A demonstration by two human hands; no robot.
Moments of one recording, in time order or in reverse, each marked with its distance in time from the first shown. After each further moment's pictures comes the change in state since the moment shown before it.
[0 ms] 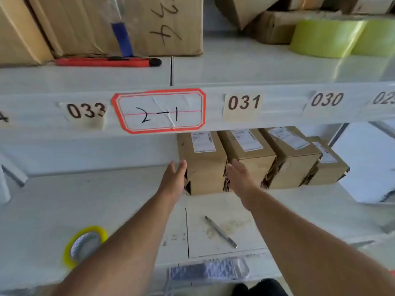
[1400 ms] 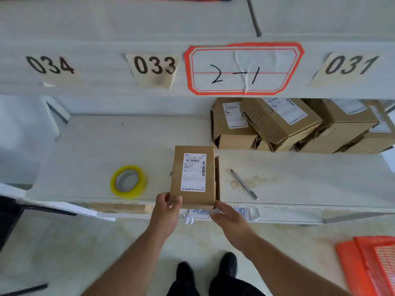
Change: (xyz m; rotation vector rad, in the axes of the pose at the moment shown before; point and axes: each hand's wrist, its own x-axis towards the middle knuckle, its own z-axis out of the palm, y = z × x) left_hand -0.166 -0.131 -0.076 0.089 0.169 -0.418; right_hand -0.166 0.114 0.069 -0.206 -0.451 0.240
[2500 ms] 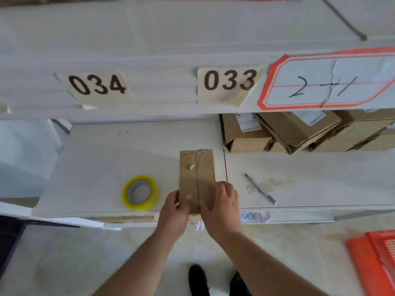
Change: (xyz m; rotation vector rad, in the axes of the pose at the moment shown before) left_hand 0.036 0.009 -0.033 0.002 -0.067 0.121; right_hand 0.049 -0.060 0.087 -0.465 0.450 -0.234
